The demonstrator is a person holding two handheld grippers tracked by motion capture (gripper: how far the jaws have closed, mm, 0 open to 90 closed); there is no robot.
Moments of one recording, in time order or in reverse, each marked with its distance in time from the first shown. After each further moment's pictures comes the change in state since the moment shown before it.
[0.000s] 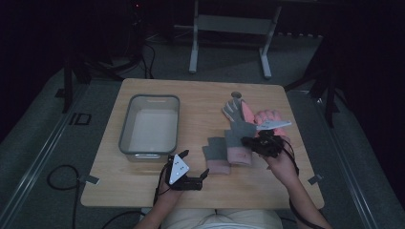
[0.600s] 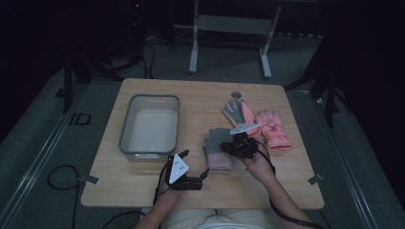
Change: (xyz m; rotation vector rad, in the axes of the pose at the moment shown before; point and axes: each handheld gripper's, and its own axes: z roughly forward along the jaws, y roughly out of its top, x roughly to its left) left arm 0.001 0.000 0.000 0.002 -0.010 -0.005; right arm 0.032 0.004 0.065 0.084 0.071 -0.044
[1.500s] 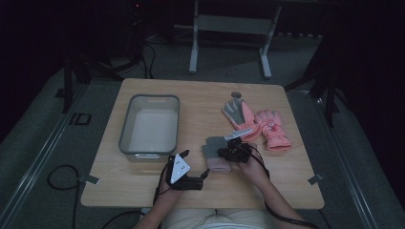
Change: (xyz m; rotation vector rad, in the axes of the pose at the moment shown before) left arm -0.002 0.001 0.002 0.018 0.019 0.005; right arm -0.007 -0.022 0.039 0.065 -0.008 0.012
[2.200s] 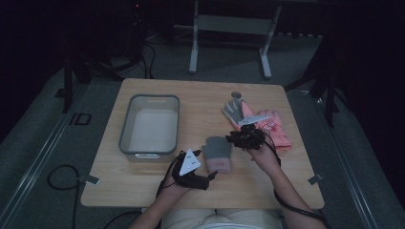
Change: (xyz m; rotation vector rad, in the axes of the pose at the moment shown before) left arm -0.011 0.036 0.013 0.164 -0.202 0.125; right arm -0.031 0.027 -0.046 -0.121 -0.043 -0.013
